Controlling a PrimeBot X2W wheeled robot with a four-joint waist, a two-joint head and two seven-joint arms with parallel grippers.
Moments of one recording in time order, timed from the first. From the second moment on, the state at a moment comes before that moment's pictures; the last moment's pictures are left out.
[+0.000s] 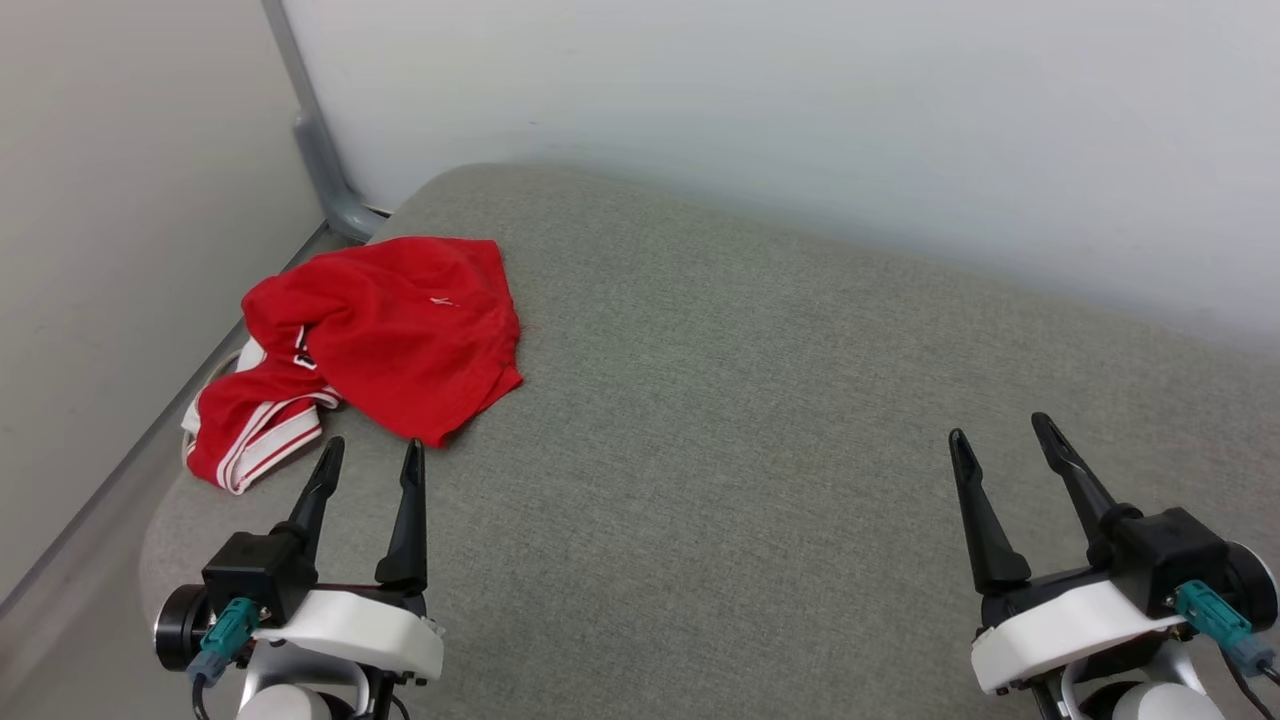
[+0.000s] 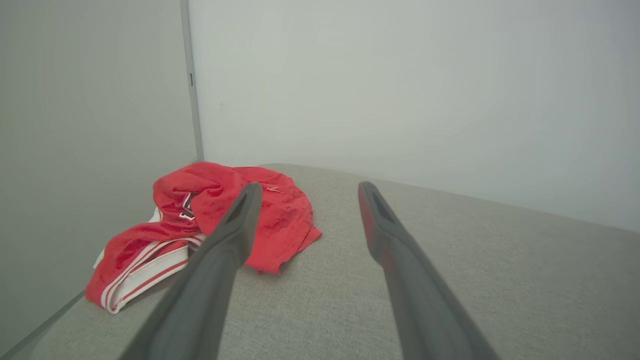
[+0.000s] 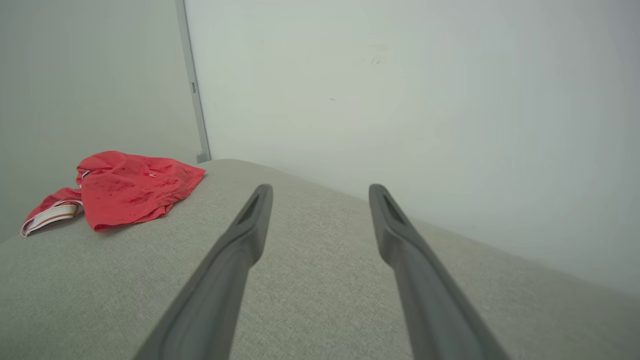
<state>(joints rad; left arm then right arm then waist) -0.09 0.08 0.01 0.17 -0.16 -0.13 -0.26 -0.02 -0.05 0.02 -0.03 0.05 0.13 -0.11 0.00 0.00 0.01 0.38</state>
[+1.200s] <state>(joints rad) -0.57 0.27 -0.02 0.50 -0.49 -0.13 -0.12 -0.18 -0.05 0.00 -0.08 0.00 0.13 -0.07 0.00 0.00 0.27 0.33</state>
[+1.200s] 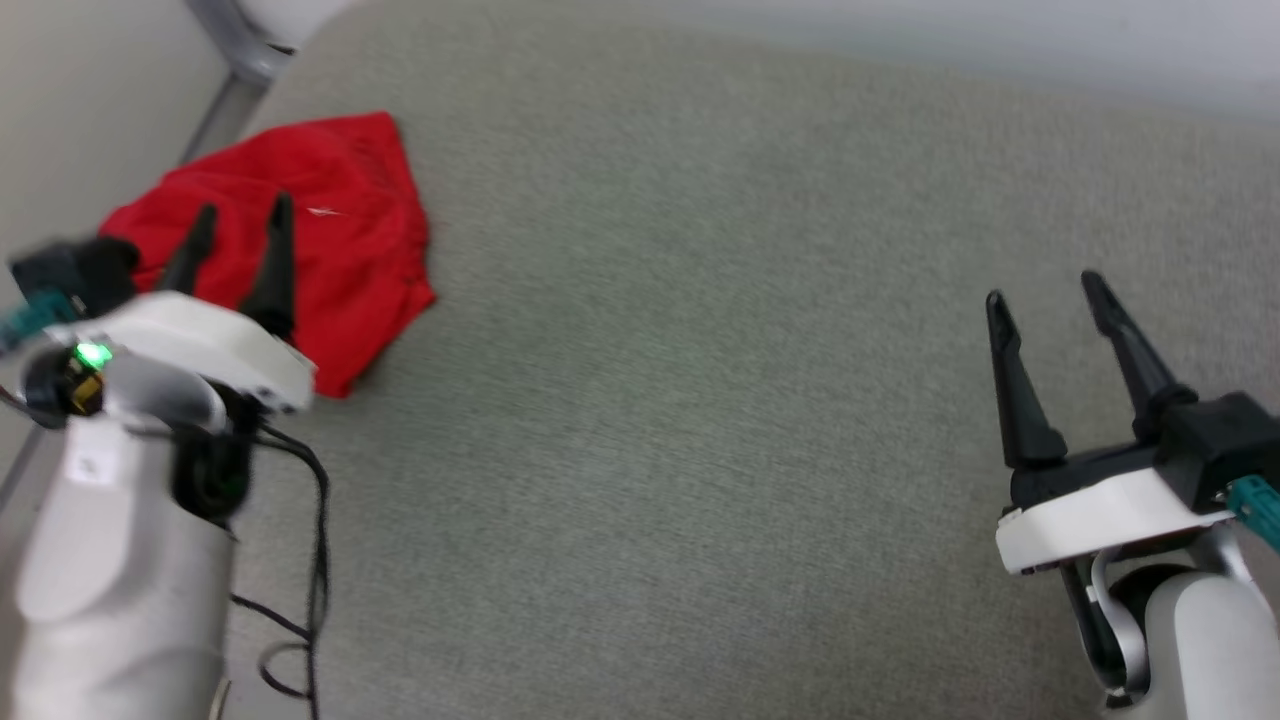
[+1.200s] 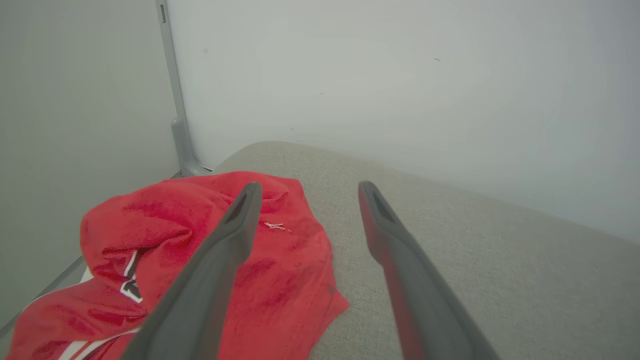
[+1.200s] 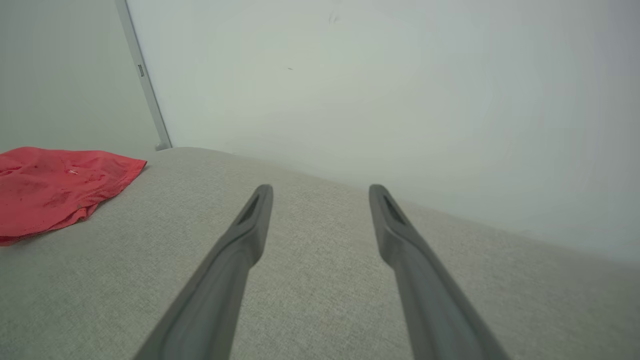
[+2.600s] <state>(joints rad) -0.92 0.56 -0.12 0.81 -0.60 -0.05 0.22 -0.31 -0.05 -0.02 -0.15 0.01 0.13 -0.09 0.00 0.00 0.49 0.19</state>
